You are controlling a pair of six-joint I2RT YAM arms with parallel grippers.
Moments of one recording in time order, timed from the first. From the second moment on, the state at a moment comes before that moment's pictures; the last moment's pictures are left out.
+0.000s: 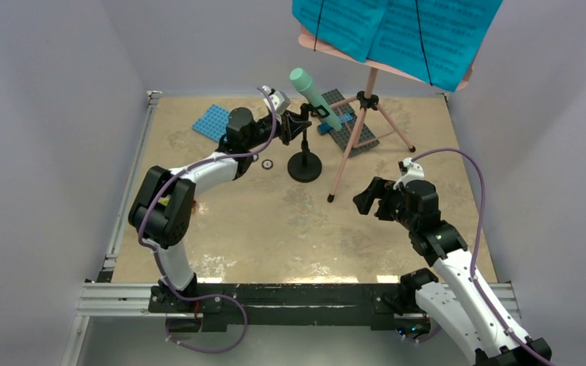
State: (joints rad) left arm -0.45 1.85 1.19 0.77 0.61 -0.12; right arm 0.32 0.67 0.56 -0.41 -0.07 0.53
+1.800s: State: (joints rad) left arm -0.99 0.91 0.42 0.60 -0.46 -0.07; right arm 0.60 0.62 0.53 -0.31 -0.24 0.58
